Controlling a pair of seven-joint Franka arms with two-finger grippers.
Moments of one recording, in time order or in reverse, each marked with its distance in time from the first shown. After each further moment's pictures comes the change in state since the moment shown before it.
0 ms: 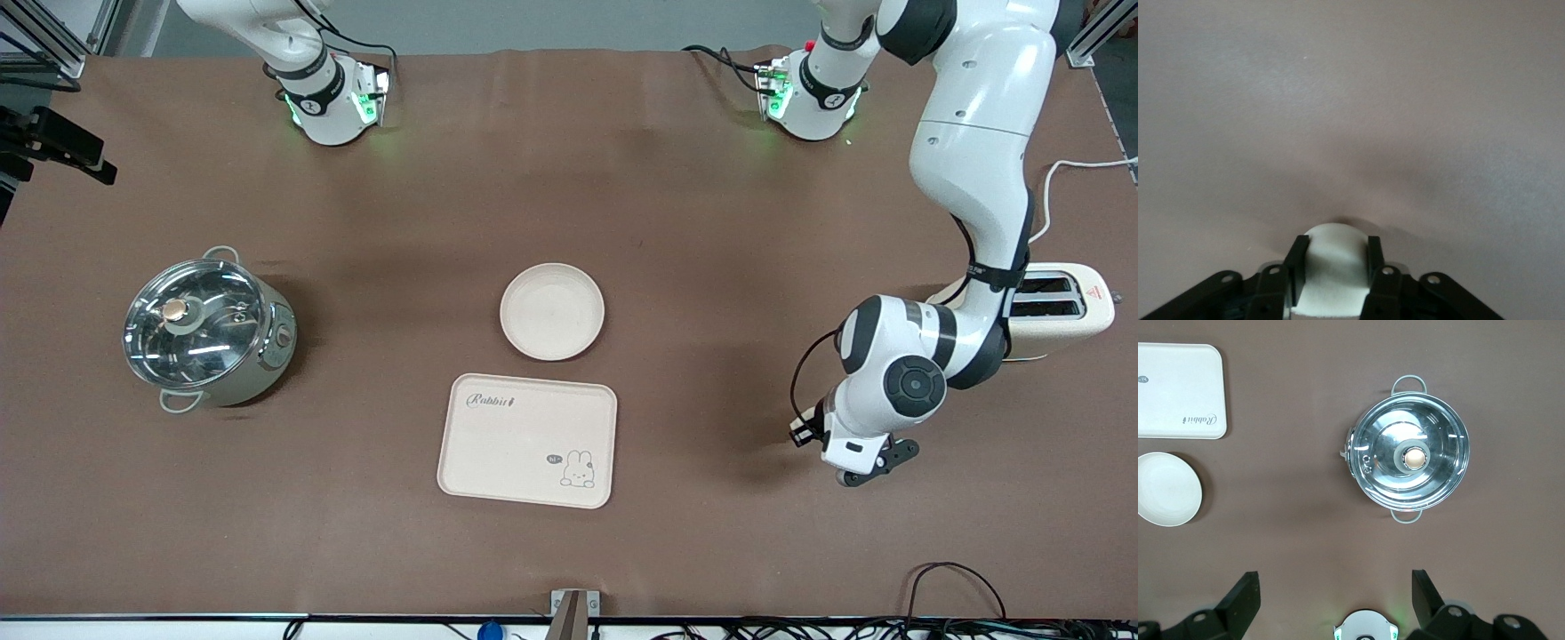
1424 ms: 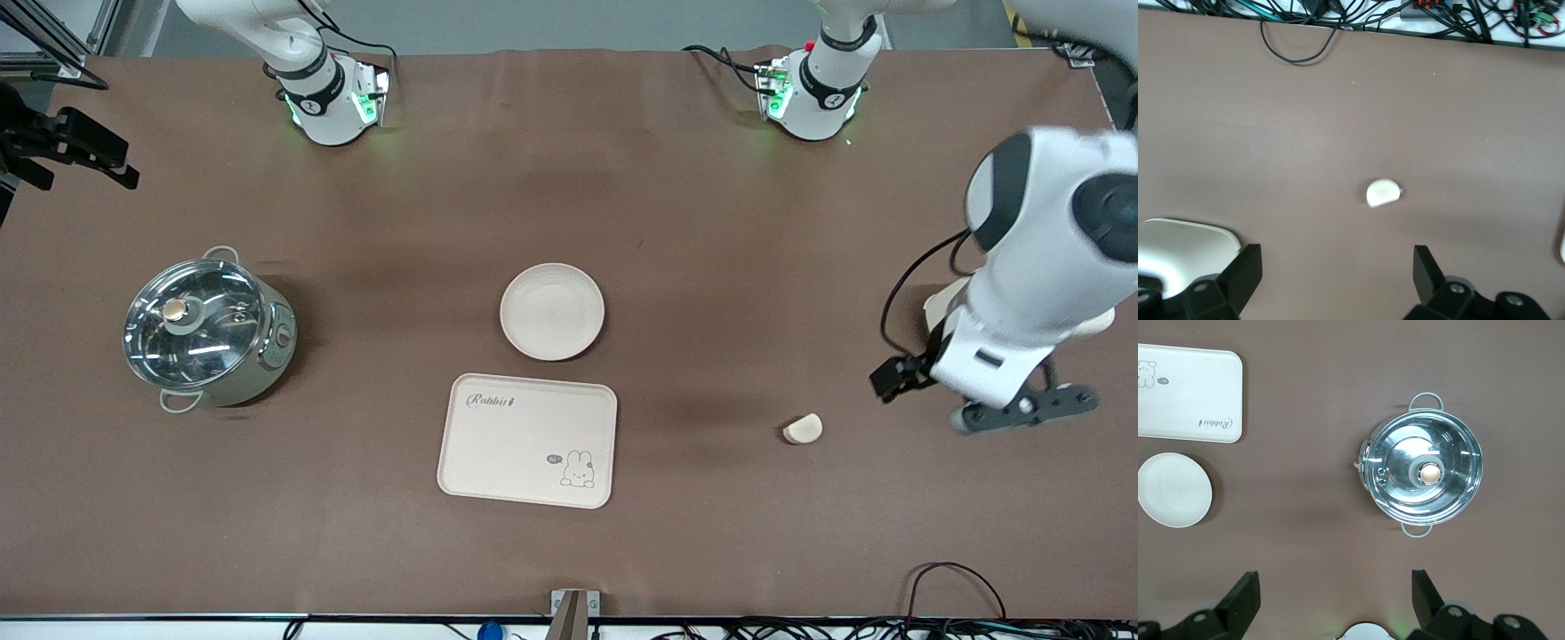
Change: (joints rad) left arm 0.009 -0.472 -0.017 0.093 0.019 -0.438 0.349; right arm 0.051 0.000 0.003 -0.001 0.000 0.039 -0.002
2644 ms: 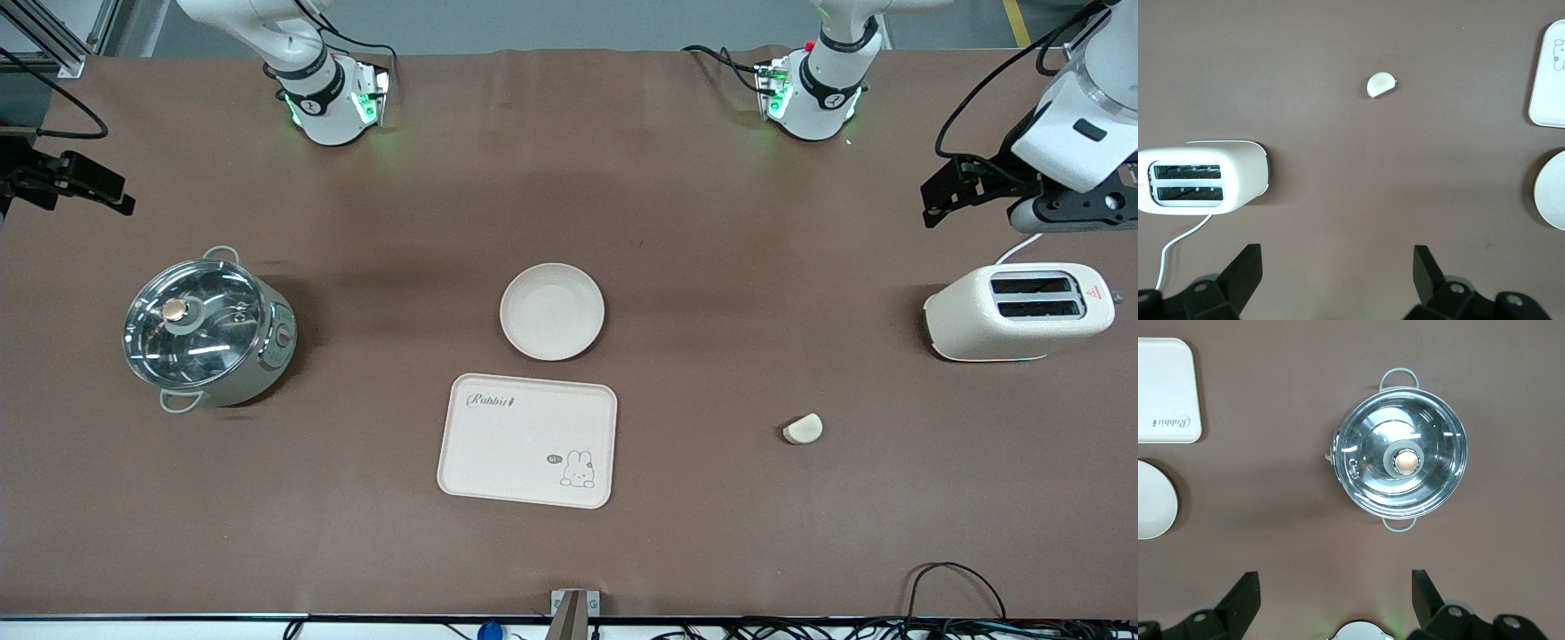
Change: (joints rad) left arm 0.051 -0.365 -0.004 -0.192 -0.146 -0.280 0.195; right arm -0.061 -0.046 -0.019 -0.203 -0.024 0.103 -0.007
